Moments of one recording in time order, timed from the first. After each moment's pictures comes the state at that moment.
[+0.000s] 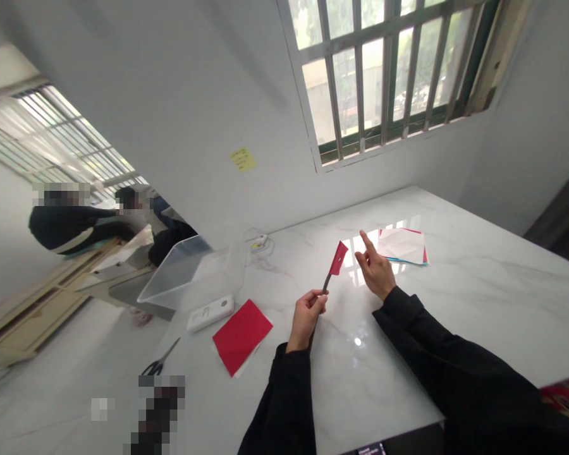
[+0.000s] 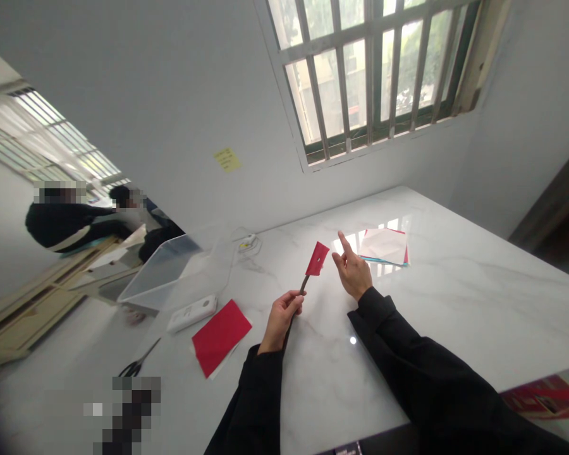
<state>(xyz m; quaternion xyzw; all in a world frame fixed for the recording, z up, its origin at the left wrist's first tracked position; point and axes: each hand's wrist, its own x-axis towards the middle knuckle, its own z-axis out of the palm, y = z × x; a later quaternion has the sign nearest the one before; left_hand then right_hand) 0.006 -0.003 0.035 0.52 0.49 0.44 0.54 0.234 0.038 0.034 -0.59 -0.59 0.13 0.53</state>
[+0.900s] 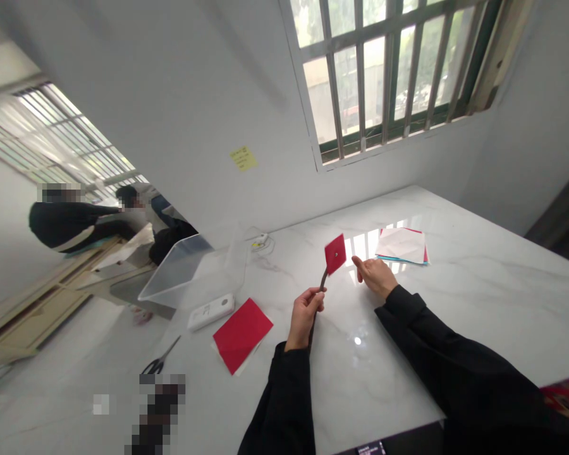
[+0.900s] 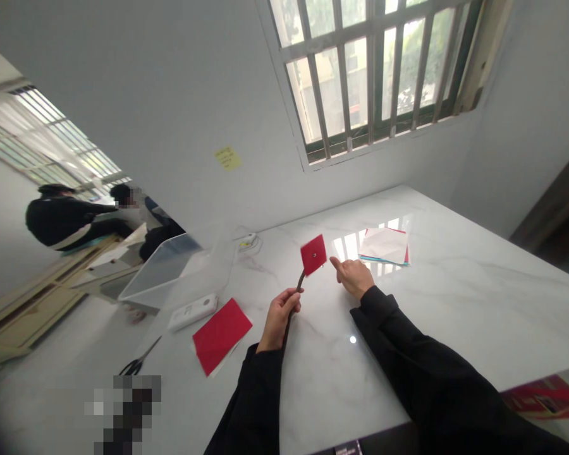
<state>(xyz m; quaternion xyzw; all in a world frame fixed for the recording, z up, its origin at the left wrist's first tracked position) 0.001 -0.003 0.036 0.52 0.48 0.45 0.55 0.243 0.046 0.023 -0.65 -0.65 0.20 0.33</state>
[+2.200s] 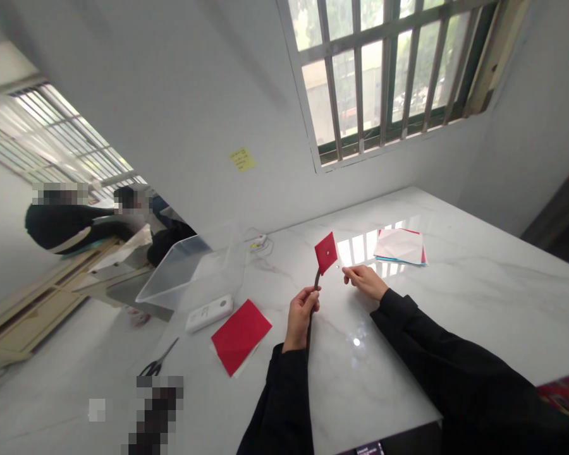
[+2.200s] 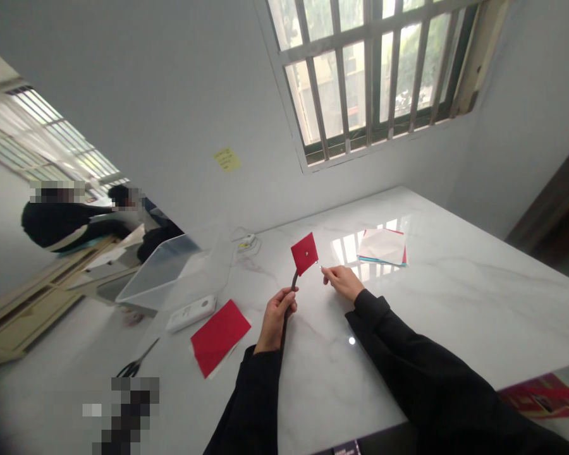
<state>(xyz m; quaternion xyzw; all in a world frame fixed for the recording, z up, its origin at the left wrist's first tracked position) -0.001 0.000 0.033 0.47 0.48 0.48 0.56 0.228 0.050 0.011 -0.56 -0.66 0.34 0.35</state>
